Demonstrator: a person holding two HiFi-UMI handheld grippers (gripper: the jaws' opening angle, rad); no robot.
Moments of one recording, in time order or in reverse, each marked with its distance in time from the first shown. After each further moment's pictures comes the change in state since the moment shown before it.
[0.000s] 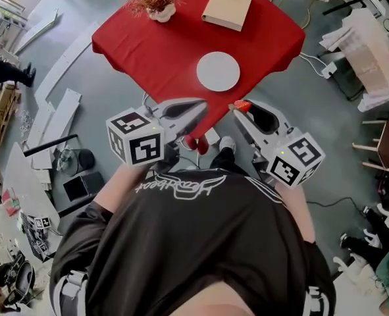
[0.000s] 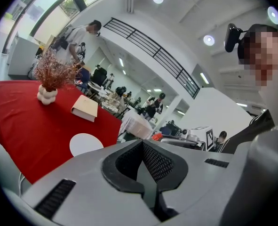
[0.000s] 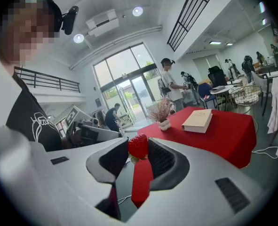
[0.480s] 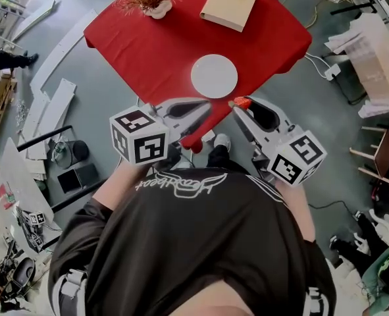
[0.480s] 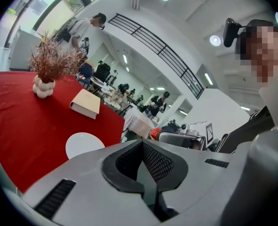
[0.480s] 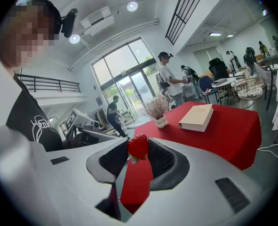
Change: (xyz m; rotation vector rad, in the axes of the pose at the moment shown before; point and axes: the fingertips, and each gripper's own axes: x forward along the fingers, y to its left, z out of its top) left arm 0.048 0.036 0.003 -0.048 0.027 0.014; right arm 0.027 -0.055 0.005 0.039 0.054 0.042
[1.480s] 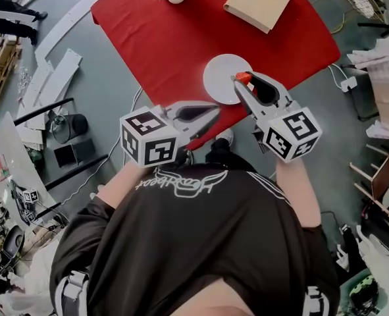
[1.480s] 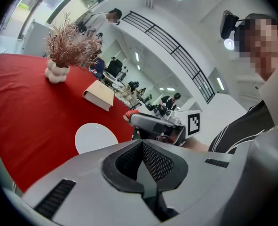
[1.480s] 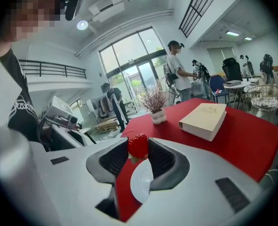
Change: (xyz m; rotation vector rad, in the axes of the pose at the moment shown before) left arm 0.023 0.051 -0.021 -0.115 0.017 0.079; right arm 0.099 -0.074 -0.013 -0.130 0.111 0.048
